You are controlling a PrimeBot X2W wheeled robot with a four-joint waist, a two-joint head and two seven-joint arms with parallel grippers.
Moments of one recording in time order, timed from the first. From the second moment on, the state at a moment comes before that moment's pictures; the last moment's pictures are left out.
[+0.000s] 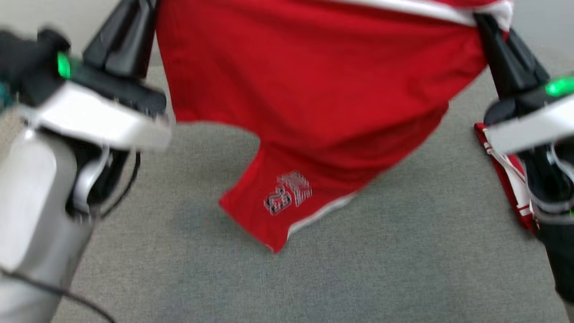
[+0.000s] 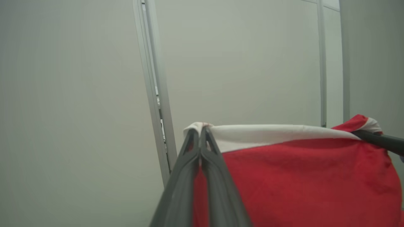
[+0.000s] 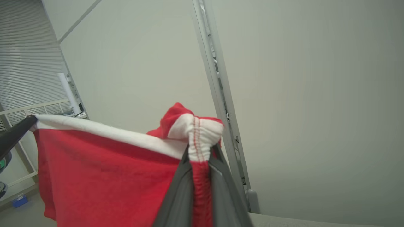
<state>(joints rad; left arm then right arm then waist) -0.69 0.44 -0.40 -0.16 -0.58 0.09 0.01 -0.59 -0.27 0.18 -0.03 0.72 0.13 0.10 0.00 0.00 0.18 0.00</state>
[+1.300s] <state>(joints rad) -0.83 0.21 -0.51 0.64 -0.66 -0.13 -0.26 -0.92 -0.29 0.73 0.71 0.94 0.13 -0.26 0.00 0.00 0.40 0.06</state>
